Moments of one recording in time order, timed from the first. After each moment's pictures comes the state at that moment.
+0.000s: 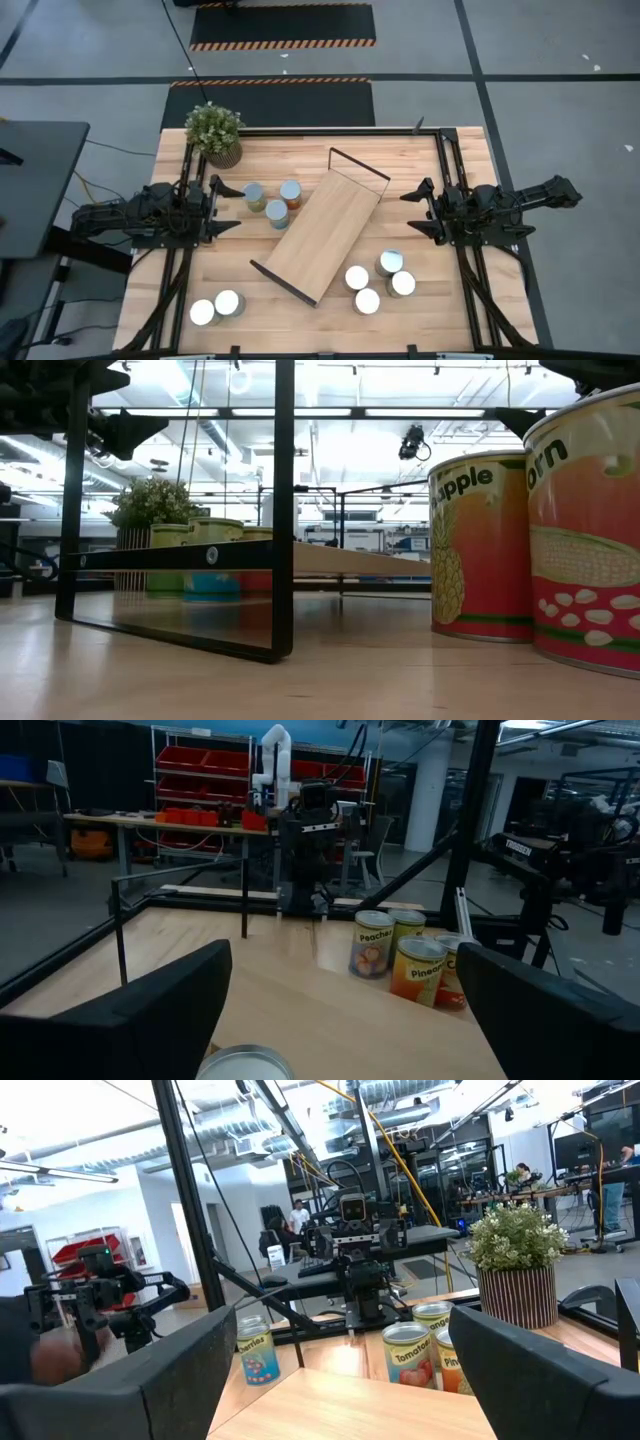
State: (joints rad) left arm 0.04 0.01 0.13 -0.04 0.05 -0.10; right arm 0.20 0.15 0.01 0.37 0.14 0.16
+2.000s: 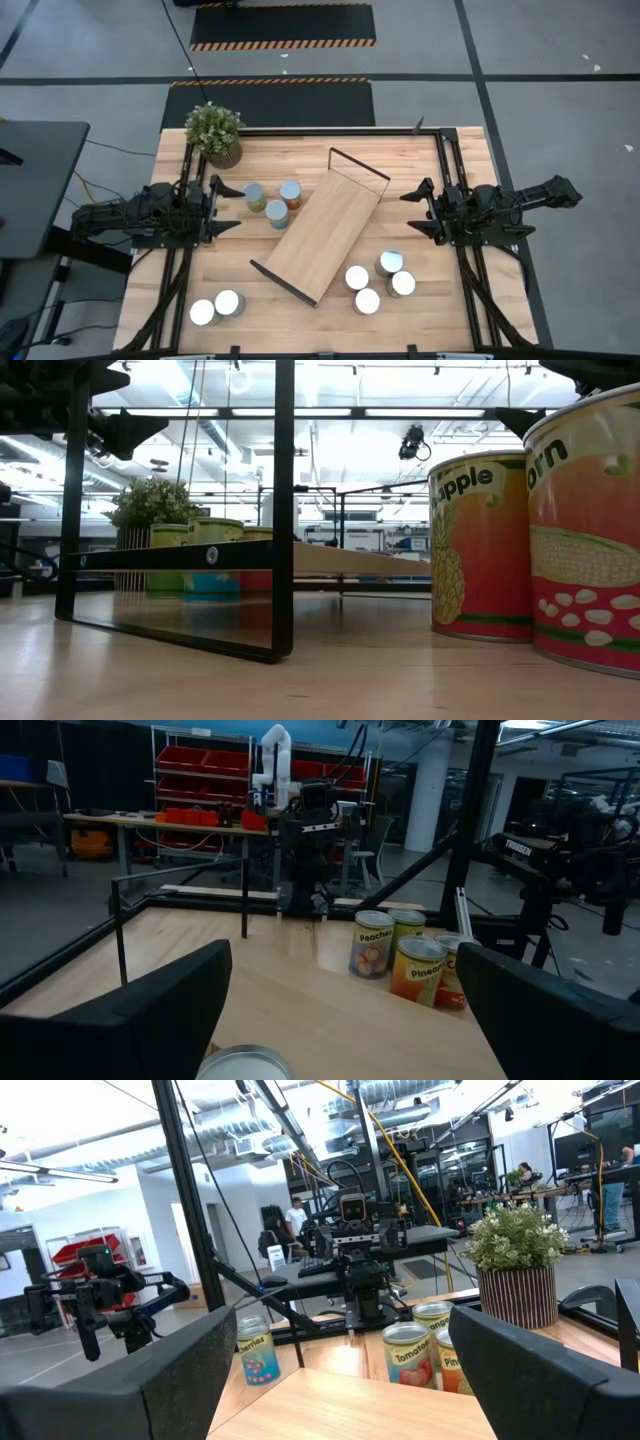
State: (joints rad) left arm 0.04 0.01 0.13 -0.04 0.05 -0.10; right arm 0.20 0.15 0.01 0.37 0.14 0.16
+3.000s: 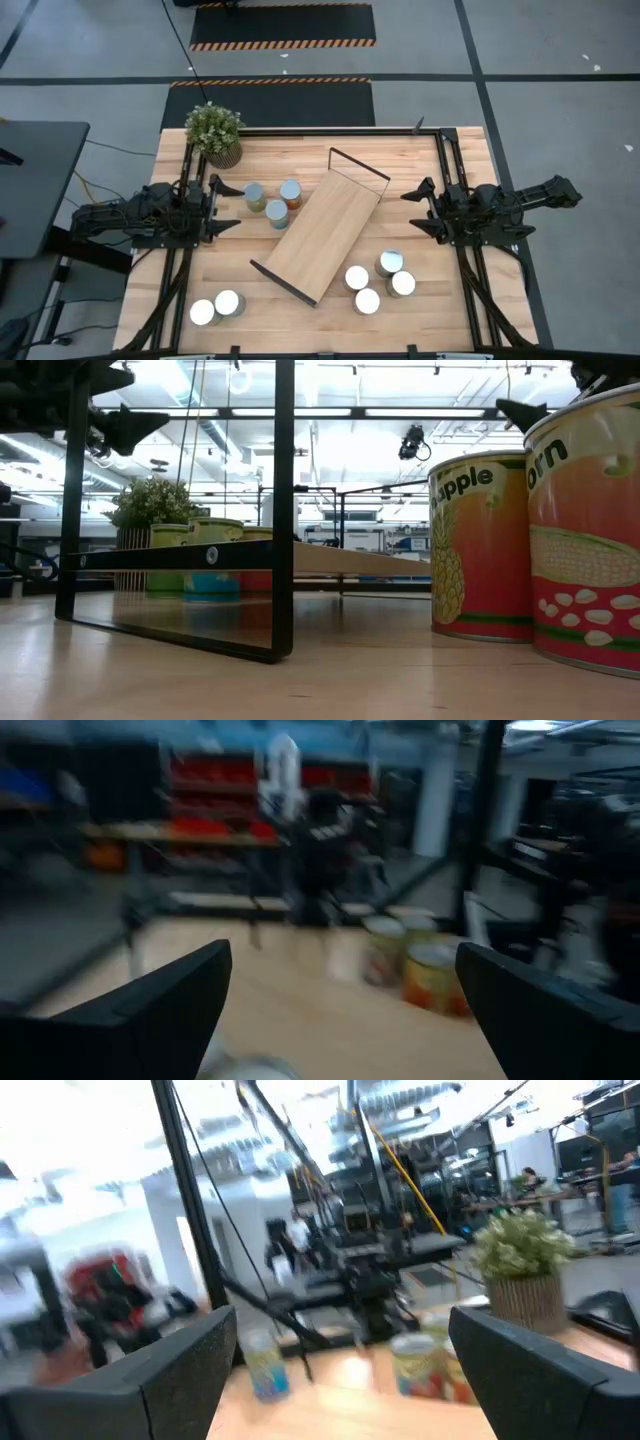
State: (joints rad) left arm 0.04 0.01 0.13 0.01 -0.01 -0.05; right arm 0.20 0.15 0.01 0.43 0.12 0.23
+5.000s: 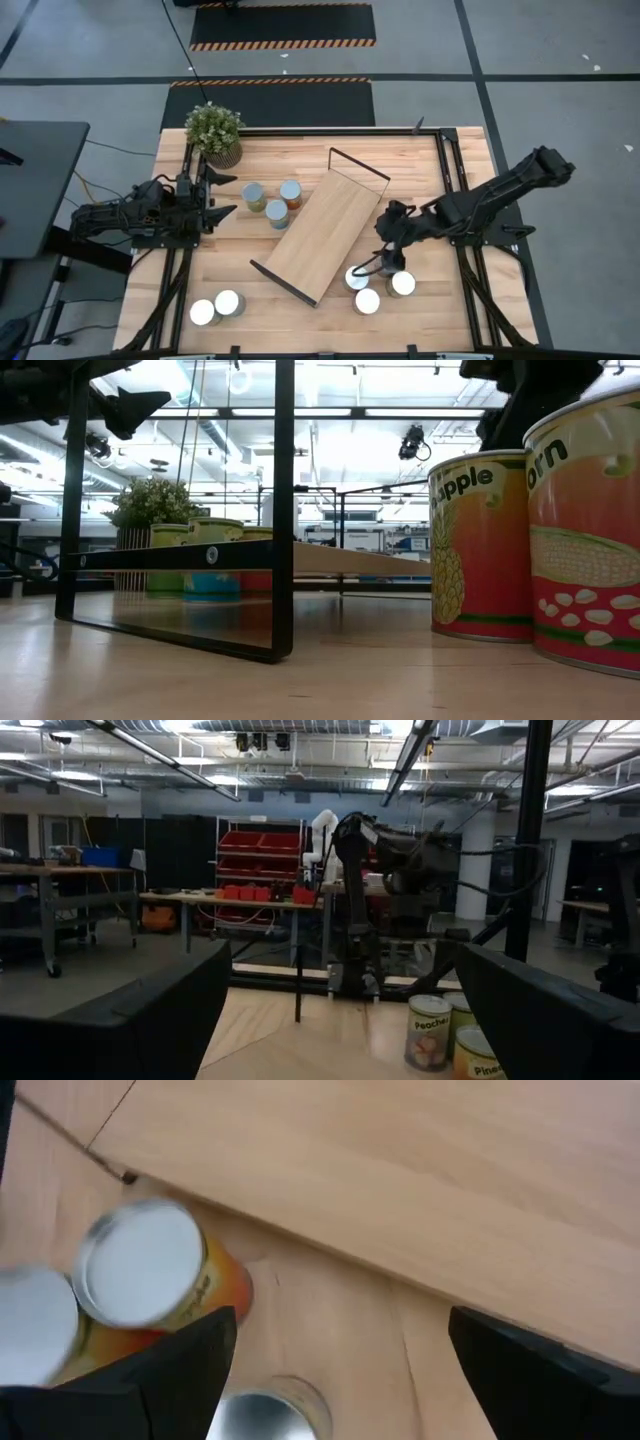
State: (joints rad) left arm 0.04 0.01 0.13 0.16 -0.10 -0.04; right arm 0.38 1.26 0.89 -0.60 0.27 0.51
